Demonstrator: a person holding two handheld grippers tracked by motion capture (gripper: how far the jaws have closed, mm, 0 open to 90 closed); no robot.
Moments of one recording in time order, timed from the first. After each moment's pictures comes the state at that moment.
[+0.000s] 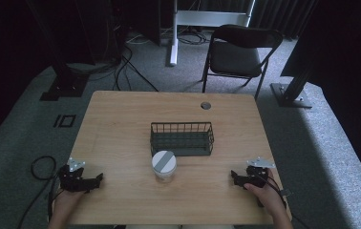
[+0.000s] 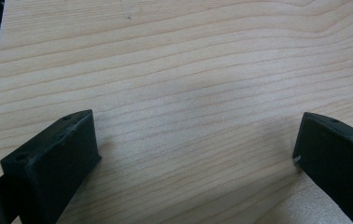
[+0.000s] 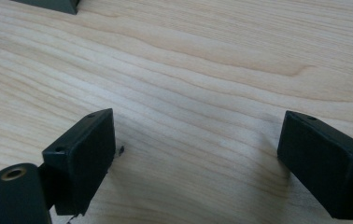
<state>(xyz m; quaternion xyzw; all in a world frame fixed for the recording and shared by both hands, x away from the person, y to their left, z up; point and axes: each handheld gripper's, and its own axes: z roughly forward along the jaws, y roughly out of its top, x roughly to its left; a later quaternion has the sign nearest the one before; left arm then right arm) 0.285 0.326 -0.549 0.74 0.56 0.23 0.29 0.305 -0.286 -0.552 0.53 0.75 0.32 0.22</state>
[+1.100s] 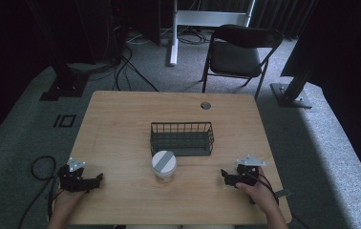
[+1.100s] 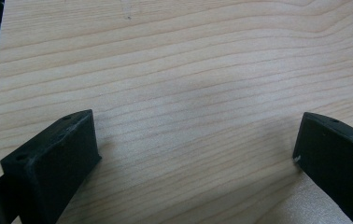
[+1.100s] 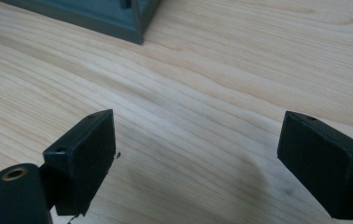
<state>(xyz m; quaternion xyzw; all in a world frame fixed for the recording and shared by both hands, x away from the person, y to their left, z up) 0.285 0.326 -0.549 0.74 0.56 0.23 0.29 0.307 -0.254 -0.540 0.49 0.77 0.35 0.22</state>
